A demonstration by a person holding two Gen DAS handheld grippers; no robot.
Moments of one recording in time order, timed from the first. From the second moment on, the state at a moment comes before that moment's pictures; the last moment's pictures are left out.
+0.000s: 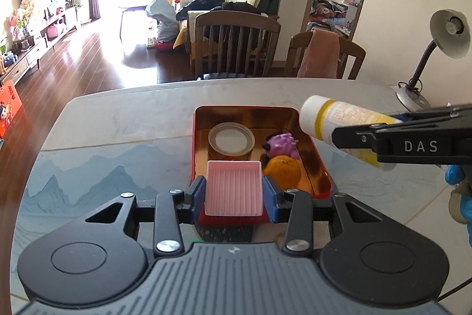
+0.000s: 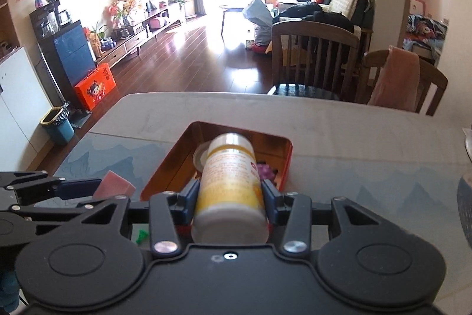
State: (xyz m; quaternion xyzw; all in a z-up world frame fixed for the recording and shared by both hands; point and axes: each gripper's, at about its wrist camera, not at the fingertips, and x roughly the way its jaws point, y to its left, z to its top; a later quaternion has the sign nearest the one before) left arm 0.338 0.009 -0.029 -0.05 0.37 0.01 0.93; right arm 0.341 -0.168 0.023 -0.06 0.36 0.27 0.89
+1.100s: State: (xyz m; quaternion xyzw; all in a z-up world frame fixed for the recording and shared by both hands) left arm 0.451 0.002 -0.102 -0.03 0.45 0.01 0.89; right arm 0.434 -0.120 -0.058 -0.07 0.41 0.31 0.85
